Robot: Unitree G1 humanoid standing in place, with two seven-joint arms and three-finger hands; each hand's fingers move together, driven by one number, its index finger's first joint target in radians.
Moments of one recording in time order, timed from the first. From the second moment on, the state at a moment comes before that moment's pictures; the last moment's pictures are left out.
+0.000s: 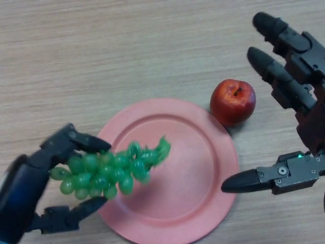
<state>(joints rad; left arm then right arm) 0.33 0.16 0.19 -0.59 0.37 -0.15 -0.38 -0.05 -0.31 0.04 -0.99 0.24 0.65 0.00</state>
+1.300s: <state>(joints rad) -0.01 0.31 0.41 -0.86 -0.43 0.42 -0.29 -0.23 -0.23 0.06 -0.99 0.14 0.73 0.02</state>
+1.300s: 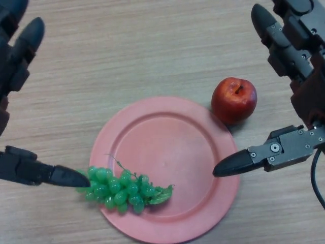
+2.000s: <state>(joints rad) -0.01 0.32 0.40 -0.76 -0.47 0.34 -0.17 -0.25 -0.22 0.05 -0.98 0.16 0.78 0.02</state>
